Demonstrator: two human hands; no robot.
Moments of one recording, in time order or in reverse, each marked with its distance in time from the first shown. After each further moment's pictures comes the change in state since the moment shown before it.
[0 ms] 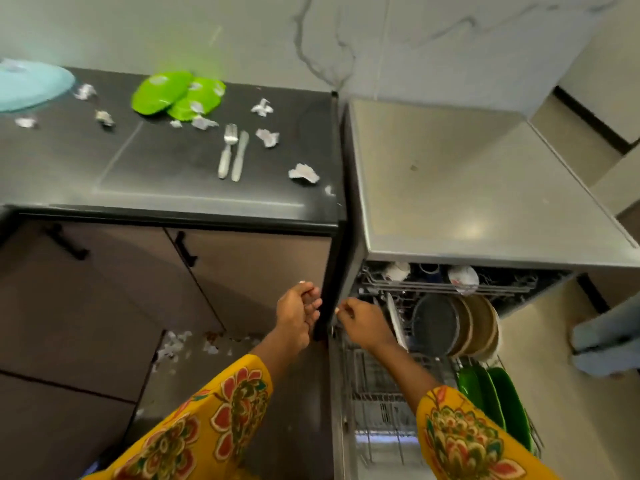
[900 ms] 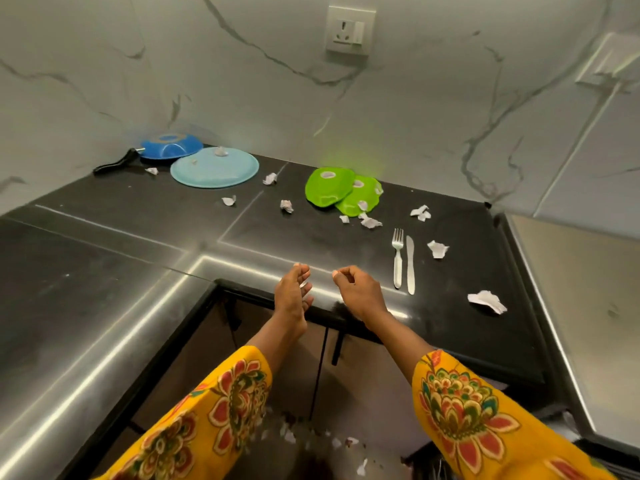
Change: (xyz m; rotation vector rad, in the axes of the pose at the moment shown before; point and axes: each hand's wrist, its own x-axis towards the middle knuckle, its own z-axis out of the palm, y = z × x) left_hand 0.072 0.298 -0.199 -0.071 0.120 0.474; right_hand 0.167 -0.364 0.079 0.284 0.057 -0.255
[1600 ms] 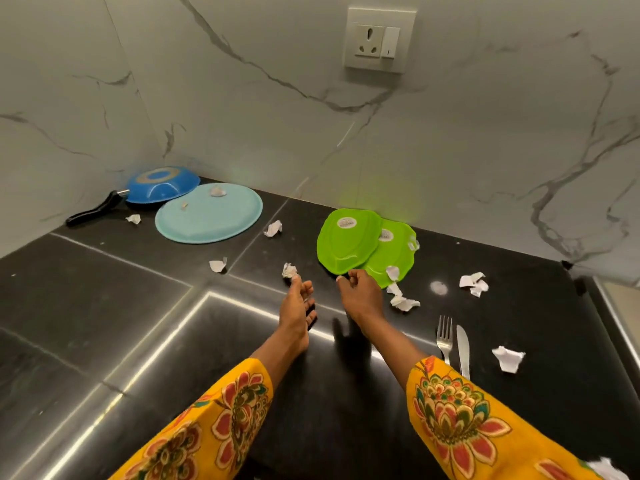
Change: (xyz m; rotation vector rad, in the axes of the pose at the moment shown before) left_hand 0.218 0.058 0.060 0.000 0.036 -0.103; right_hand 0.246 -0.025 0.036 0.043 0.072 0.048
